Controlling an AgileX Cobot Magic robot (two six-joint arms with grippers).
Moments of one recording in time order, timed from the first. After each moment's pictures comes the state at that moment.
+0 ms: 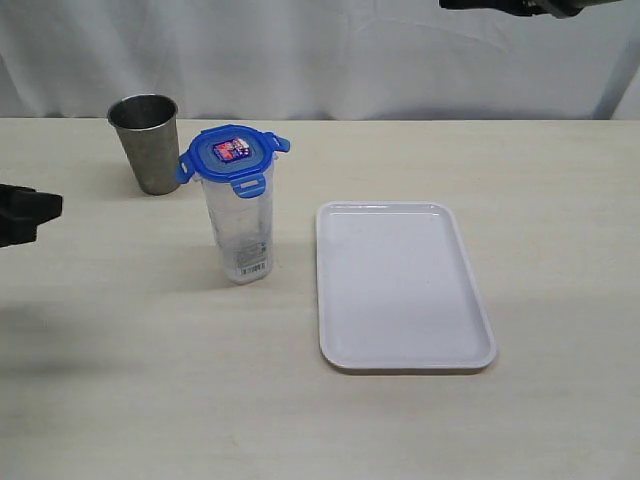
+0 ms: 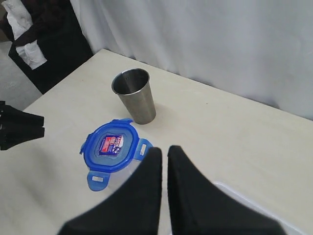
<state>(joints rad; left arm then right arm) 0.27 1.57 -0.62 -1.73 0.64 2.11 0.12 1.45 -1.35 0.92 0.80 -0.86</state>
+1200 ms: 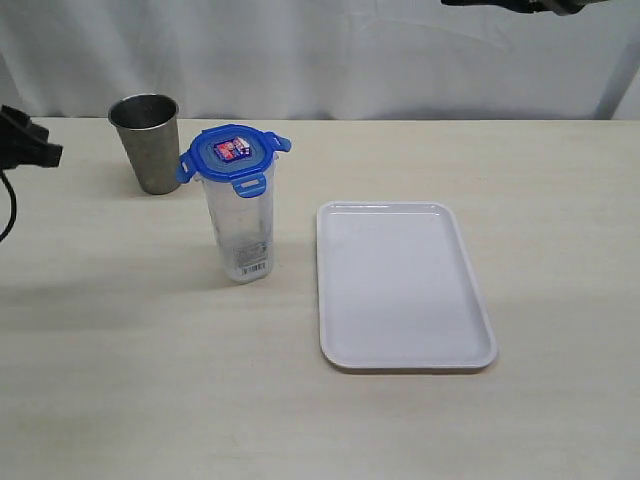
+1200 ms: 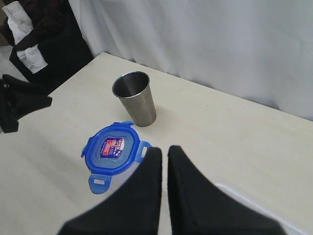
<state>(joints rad) 0.00 1.51 -0.87 -0.89 0.13 1.16 0.12 1.45 -1.35 0.93 0.79 -0.85</state>
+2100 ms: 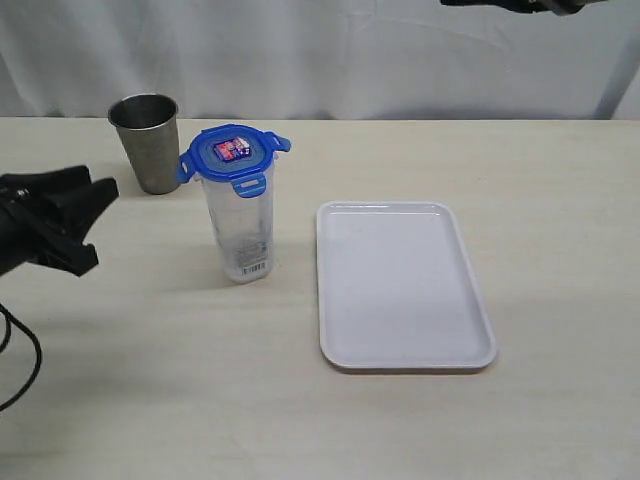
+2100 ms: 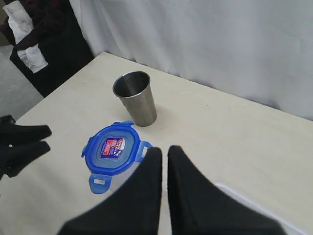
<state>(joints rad) 0.09 1.73 -0.38 0.72 -1.19 -0.27 0.12 1.45 -1.35 0.93 0.79 -0.85</state>
